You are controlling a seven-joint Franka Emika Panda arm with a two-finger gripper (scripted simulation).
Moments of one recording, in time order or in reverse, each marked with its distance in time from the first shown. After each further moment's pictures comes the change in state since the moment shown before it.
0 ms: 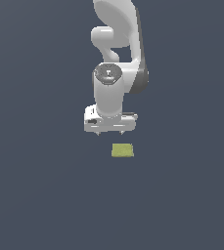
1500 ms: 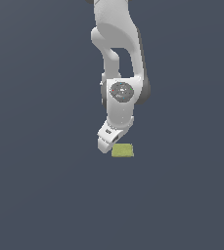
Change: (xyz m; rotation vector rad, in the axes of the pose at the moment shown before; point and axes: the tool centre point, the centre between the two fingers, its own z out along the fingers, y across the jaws) arm 0.011 -0.029 0.053 -0.032 0.001 -0.831
